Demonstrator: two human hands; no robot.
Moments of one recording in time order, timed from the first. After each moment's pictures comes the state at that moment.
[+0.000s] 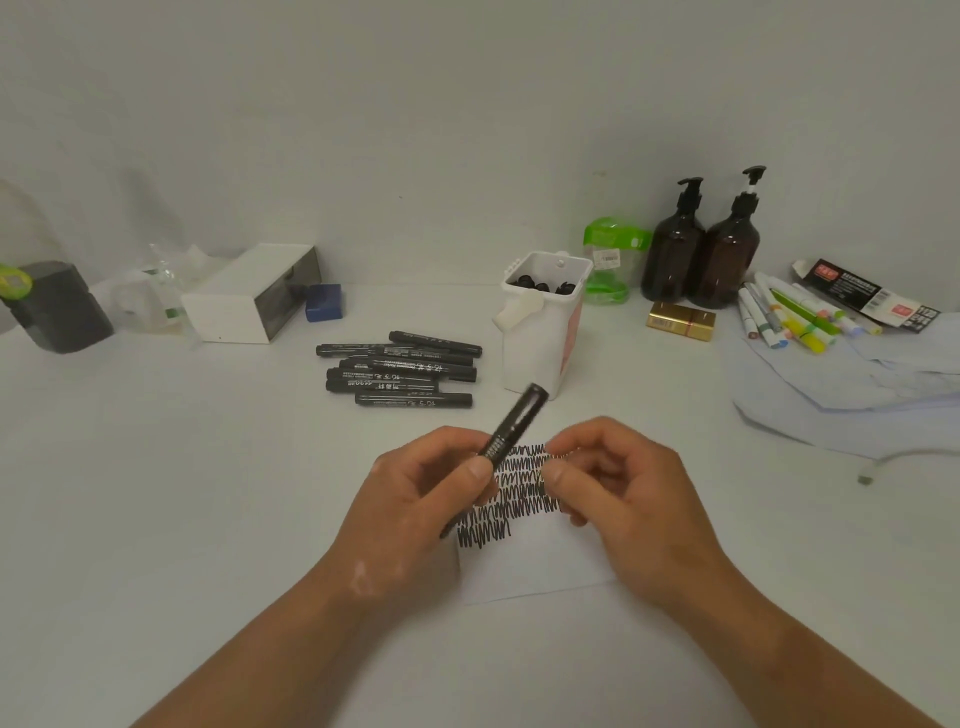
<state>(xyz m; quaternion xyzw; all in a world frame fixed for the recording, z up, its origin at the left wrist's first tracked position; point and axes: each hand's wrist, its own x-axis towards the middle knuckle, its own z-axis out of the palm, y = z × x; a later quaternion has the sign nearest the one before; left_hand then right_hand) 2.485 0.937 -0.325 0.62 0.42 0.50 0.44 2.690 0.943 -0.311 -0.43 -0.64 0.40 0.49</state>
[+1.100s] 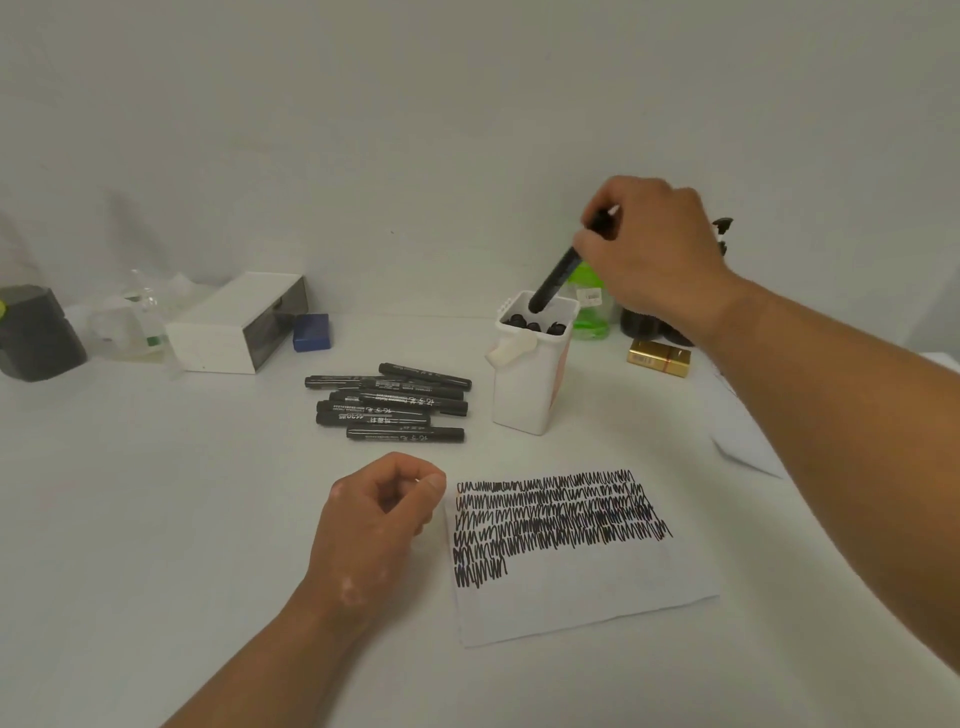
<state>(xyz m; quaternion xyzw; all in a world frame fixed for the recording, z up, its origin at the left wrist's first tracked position) 2.463 0.959 -0.340 0.54 0.52 0.56 0.36 2.695 1.090 -0.150 -0.56 -0.72 -0.08 0.40</state>
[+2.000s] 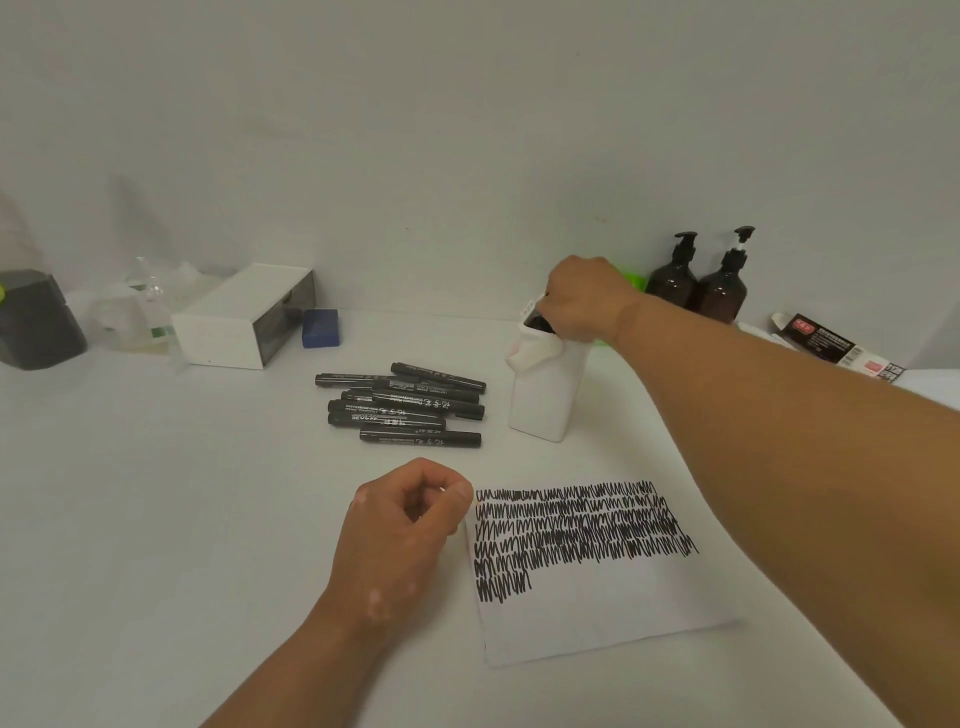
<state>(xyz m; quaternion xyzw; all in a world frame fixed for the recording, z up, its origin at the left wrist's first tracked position) 2.464 0.959 -0.335 0.54 0.52 0.55 0.36 2.641 1.149 -0.192 -0.62 -0.77 -0.06 0.07</state>
